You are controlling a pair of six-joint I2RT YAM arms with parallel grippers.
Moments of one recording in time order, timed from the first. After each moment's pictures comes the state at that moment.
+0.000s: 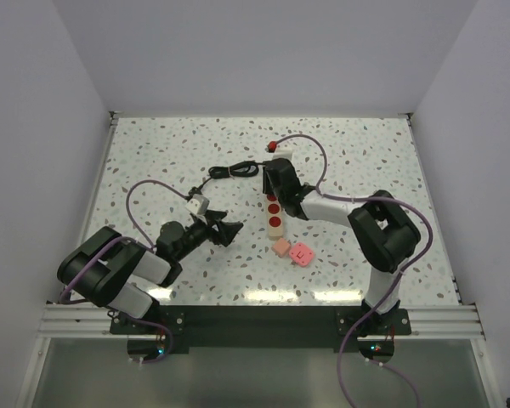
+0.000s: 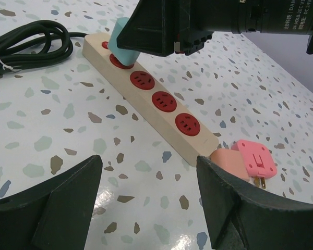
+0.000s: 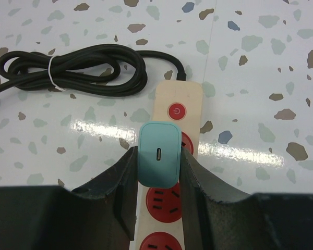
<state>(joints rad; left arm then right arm) -0.51 1.51 0.14 1.31 0.25 -0.36 0.68 1.88 1.08 0.20 0.39 0.35</state>
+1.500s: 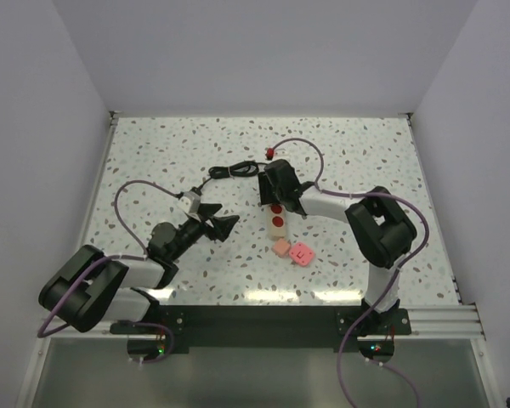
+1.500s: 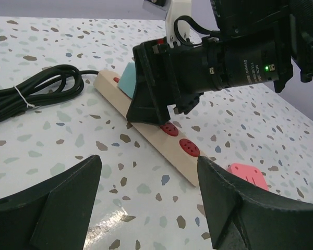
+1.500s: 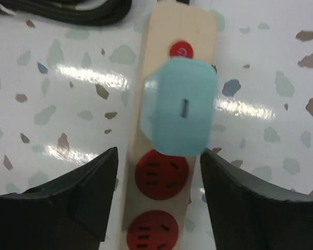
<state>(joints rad) -0.49 1.33 0.13 1.26 0.23 -0.36 0.67 1.90 1.15 -0.01 0.31 0.36</state>
